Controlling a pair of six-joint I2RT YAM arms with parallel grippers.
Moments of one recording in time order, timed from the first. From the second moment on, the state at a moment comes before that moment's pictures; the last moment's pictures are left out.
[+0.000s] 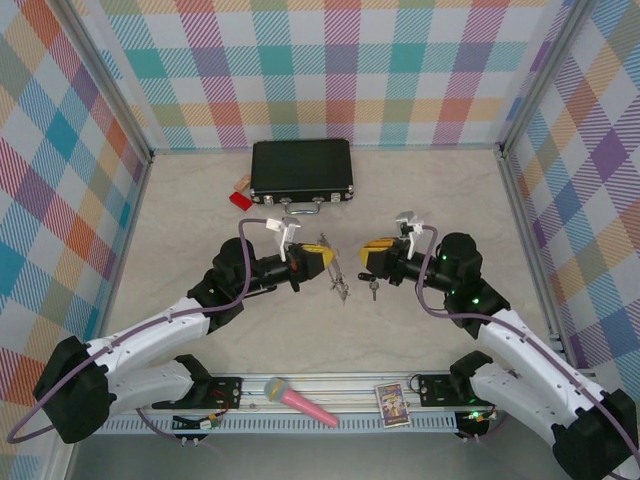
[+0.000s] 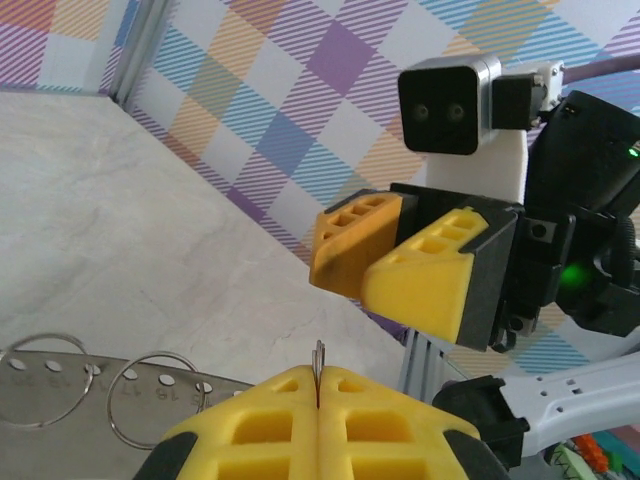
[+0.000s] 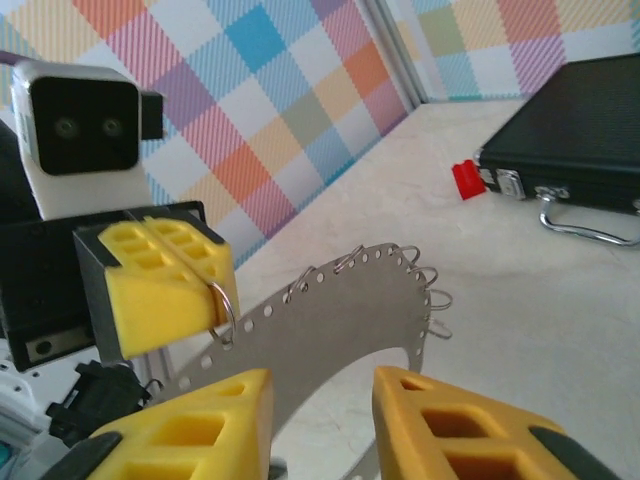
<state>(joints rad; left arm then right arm) -0.74 1.07 0.61 0.43 0.46 -0.56 0.52 0.84 0.58 0.12 -0.59 0.44</state>
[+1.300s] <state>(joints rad) -0.74 1.09 0.66 0.44 0.52 -0.63 0.62 0.99 0.68 0.21 -0.71 0.42</state>
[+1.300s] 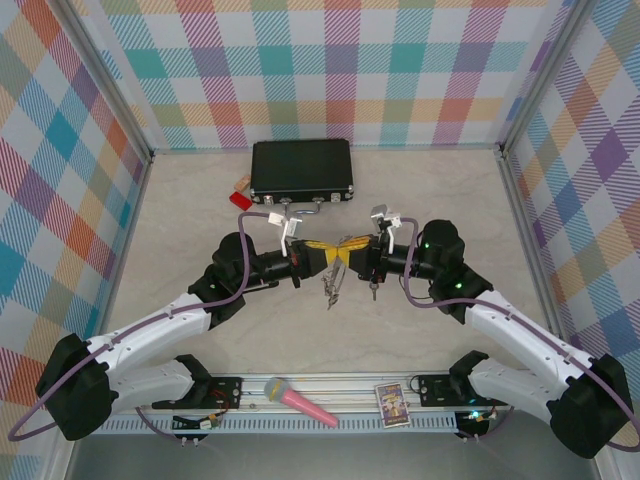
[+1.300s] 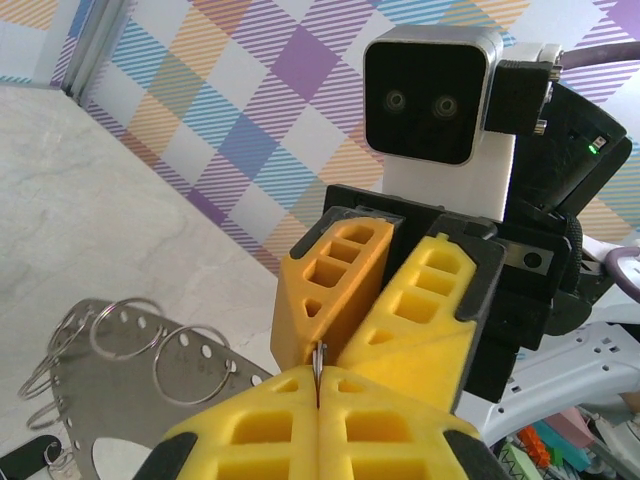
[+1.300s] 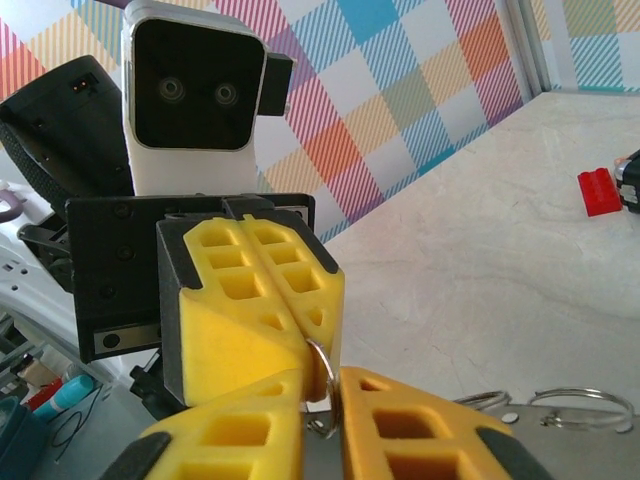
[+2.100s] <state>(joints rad) -0.72 1.04 0.65 0.42 0.52 -0.63 0.63 0.99 0.68 0.22 -0.69 0.41</state>
